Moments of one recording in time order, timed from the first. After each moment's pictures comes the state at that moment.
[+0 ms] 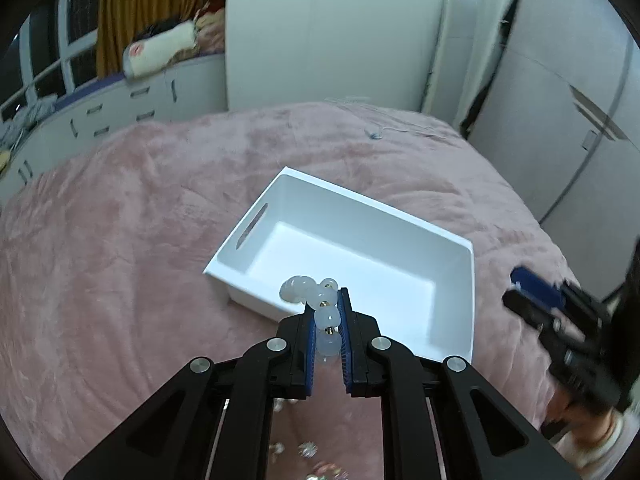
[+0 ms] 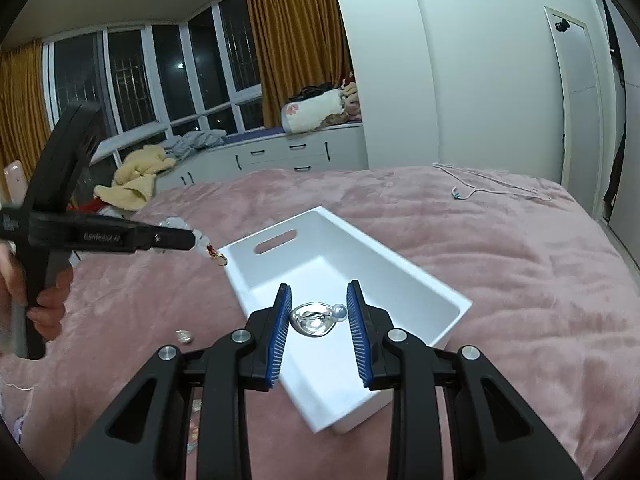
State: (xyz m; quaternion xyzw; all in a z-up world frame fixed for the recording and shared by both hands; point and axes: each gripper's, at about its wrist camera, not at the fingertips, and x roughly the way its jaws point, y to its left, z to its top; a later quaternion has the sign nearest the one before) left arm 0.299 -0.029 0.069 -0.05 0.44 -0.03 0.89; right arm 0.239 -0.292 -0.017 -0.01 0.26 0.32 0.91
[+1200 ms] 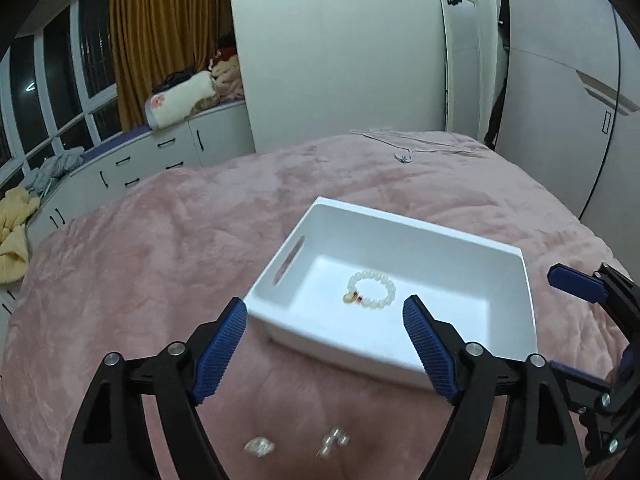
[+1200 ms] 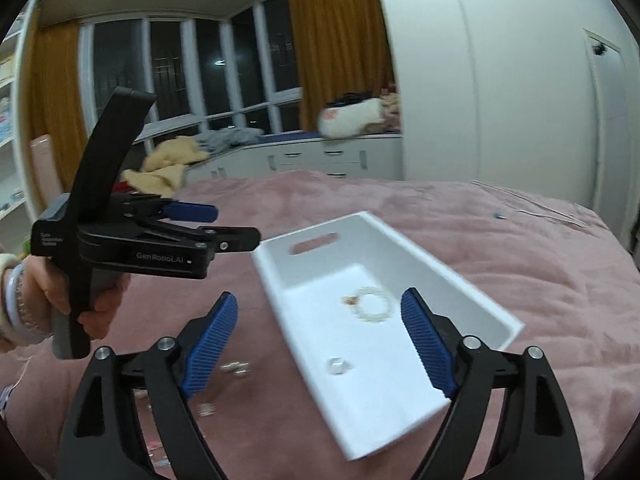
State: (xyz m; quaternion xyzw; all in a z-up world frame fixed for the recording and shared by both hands) left arm 0.285 -0.020 0.044 0.03 0.36 0.02 0.93; right arm 0.218 -0.258 -0.031 -0.03 0.23 0.40 0.89
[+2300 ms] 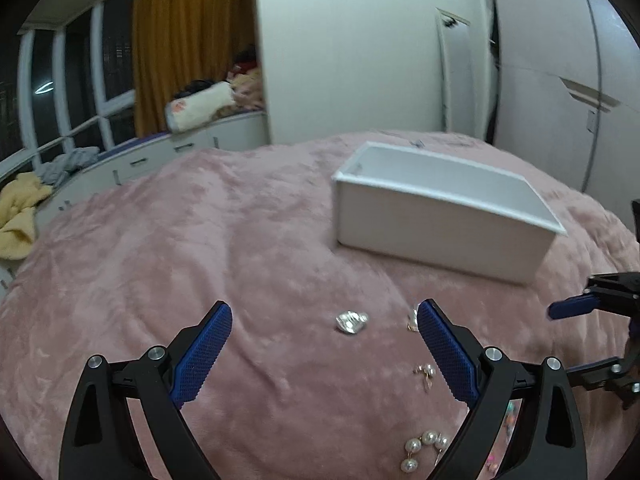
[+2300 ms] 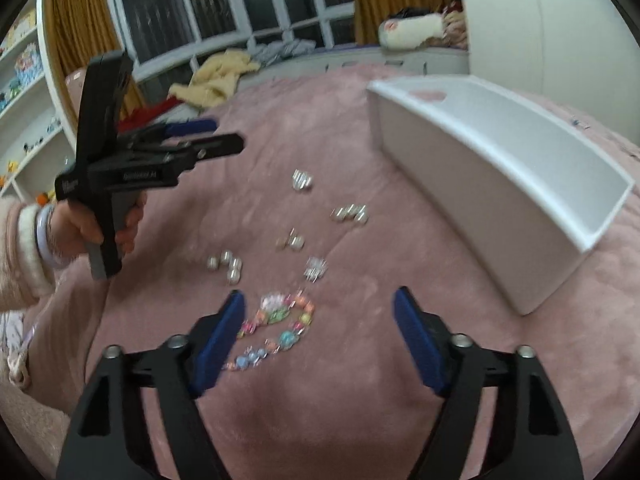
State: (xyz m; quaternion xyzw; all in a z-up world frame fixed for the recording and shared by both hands) left arm 0.151 0.076 -0.048 0.04 0.32 0.00 0.95; right arm 0.124 -0.200 -0.131 -0.10 0.37 0.46 0.80
